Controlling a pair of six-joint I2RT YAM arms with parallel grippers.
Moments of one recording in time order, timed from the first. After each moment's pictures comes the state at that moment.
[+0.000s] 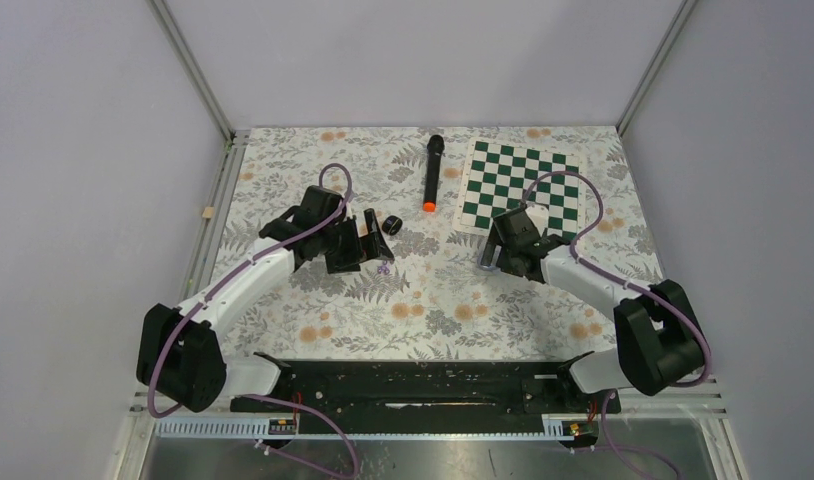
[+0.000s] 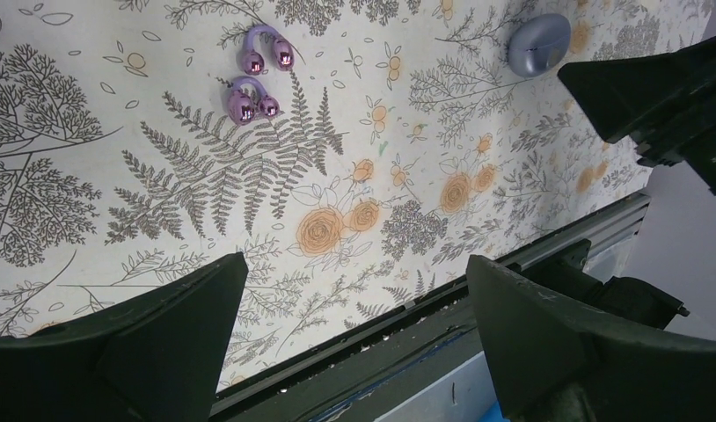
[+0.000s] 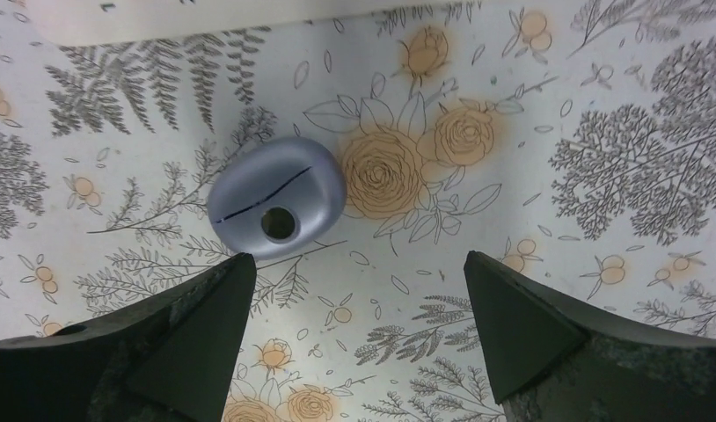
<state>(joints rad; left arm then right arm) -0.43 1.30 0.96 -0.58 0.33 -0.65 0.47 1.40 0.78 -0.41 0.34 0.68</state>
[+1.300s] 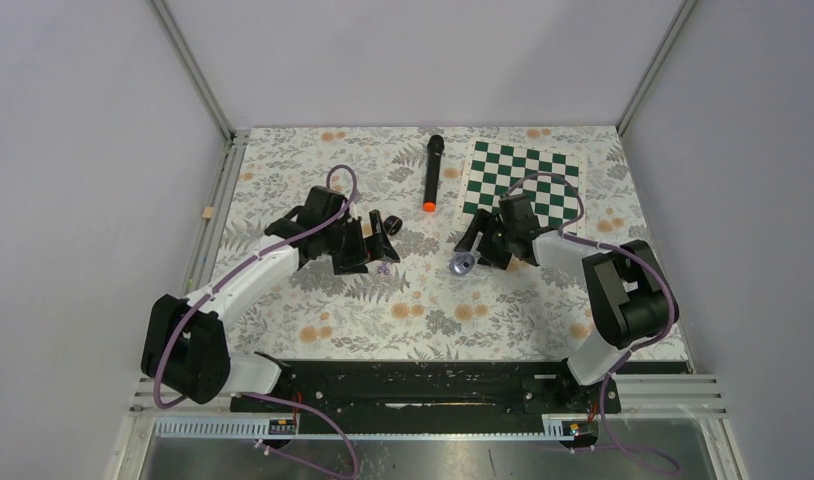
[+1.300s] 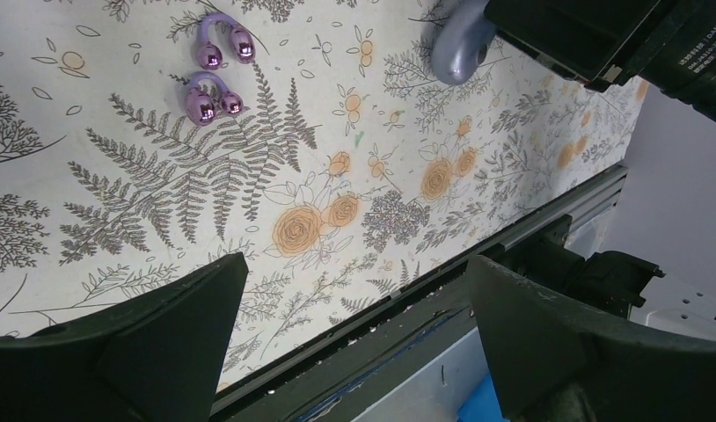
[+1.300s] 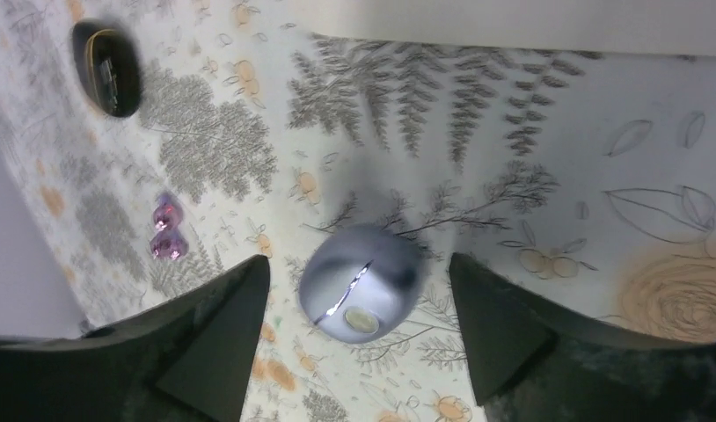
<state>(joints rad) -0.43 1.34 0.95 -0.52 0.41 -0.65 0.35 1.66 0.82 -0.07 -0.25 0.75</state>
